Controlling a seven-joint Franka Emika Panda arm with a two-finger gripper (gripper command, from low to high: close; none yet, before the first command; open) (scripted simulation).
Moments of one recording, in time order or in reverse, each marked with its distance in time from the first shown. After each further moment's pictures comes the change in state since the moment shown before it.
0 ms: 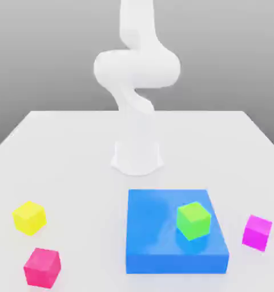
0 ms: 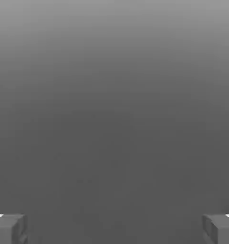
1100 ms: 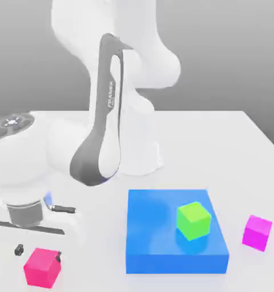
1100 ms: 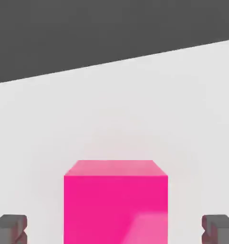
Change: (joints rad) arm -0.164 1.173 -0.171 -0.062 0.275 0.483 -0.415
